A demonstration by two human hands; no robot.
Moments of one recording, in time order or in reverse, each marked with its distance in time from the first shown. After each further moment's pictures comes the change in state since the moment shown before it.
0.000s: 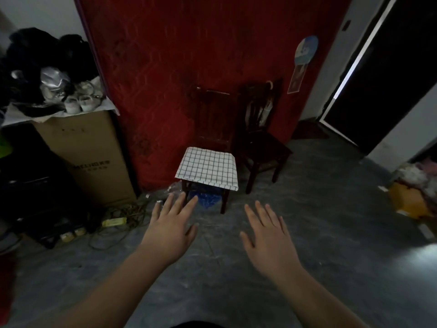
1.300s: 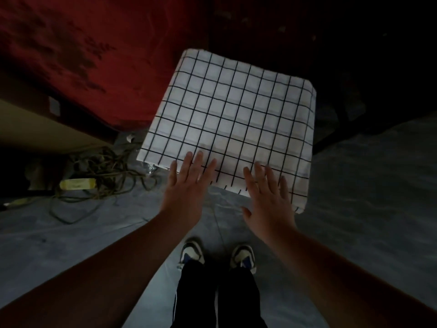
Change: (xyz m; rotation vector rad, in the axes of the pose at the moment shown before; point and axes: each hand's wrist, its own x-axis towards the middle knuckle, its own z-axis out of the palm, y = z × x) left_hand 0.571 -0.200 0.492 0.206 -0.352 -0.114; right_hand 0.656 0.164 0.474 -0.074 -0.408 -0.209
